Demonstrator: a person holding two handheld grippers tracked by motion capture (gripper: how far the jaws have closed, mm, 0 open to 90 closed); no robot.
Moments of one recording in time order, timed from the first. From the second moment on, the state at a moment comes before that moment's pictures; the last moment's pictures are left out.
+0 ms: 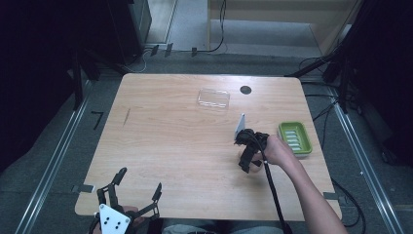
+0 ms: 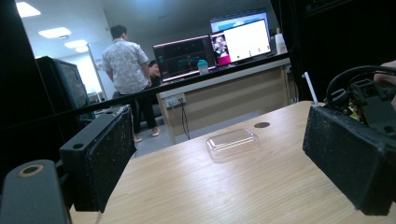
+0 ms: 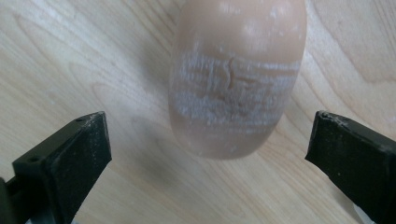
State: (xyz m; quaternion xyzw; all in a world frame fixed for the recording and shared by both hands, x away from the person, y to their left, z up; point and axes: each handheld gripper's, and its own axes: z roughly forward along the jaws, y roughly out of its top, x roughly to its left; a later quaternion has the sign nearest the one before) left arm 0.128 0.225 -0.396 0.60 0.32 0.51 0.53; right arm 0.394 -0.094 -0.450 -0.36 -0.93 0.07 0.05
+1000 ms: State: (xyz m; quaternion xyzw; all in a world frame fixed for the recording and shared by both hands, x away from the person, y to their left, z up) left arm 0.128 0.225 -0.396 0.60 0.32 0.51 0.53; right arm 0.408 -0.092 -0.467 -0.39 -0.92 0.05 0.03
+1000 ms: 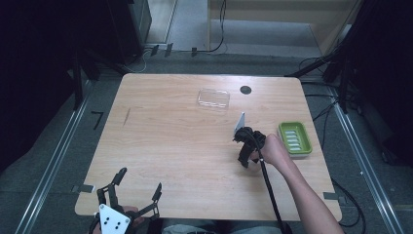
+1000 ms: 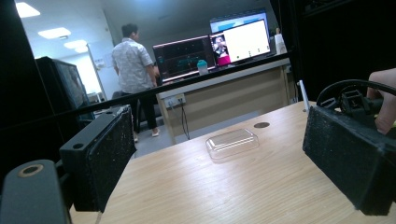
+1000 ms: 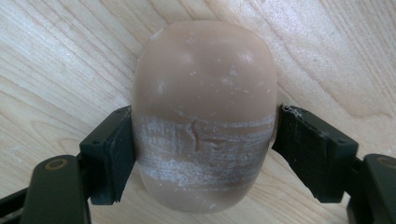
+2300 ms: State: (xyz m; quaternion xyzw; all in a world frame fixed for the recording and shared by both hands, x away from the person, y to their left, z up) left arm 0.128 0.225 -0.396 0.60 0.32 0.51 0.53; right arm 0.407 -0.122 -0.437 -0.40 -0.91 0.07 0.05
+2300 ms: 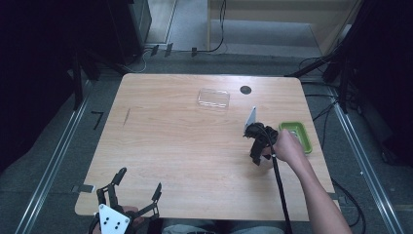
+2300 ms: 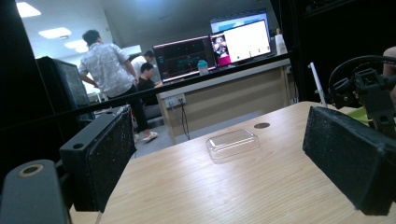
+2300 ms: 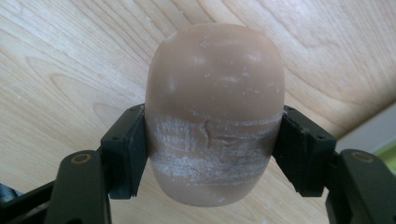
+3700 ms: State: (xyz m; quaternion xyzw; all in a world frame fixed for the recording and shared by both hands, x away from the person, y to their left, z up) left arm 0.128 0.225 -0.396 0.60 0.32 0.51 0.53; right arm 0.411 -0.172 -0.410 -0.44 -0.89 0.06 0.04
